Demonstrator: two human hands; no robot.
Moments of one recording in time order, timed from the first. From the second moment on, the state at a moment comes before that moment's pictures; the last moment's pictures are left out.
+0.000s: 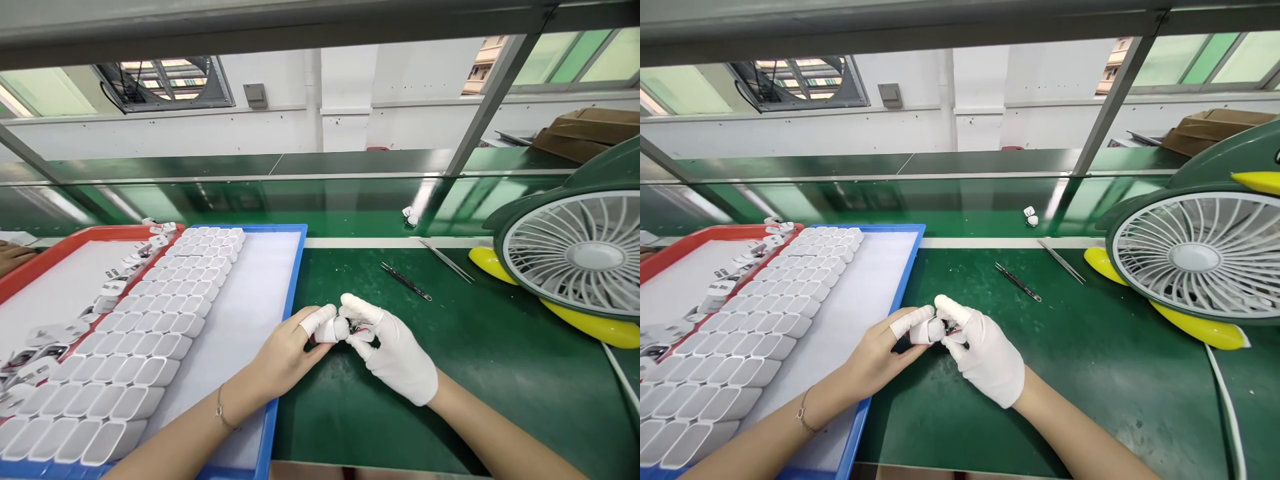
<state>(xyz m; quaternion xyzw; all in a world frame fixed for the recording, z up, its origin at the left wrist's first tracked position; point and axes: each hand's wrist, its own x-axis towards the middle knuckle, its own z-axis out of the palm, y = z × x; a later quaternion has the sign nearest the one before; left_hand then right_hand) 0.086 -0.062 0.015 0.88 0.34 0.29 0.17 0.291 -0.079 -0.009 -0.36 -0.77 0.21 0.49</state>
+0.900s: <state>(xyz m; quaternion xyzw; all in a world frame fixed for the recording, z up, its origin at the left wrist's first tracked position) 0.092 -0.057 0.020 0.88 0.34 0.31 0.14 0.302 -0.075 0.002 -0.42 -0.77 0.22 0.42</state>
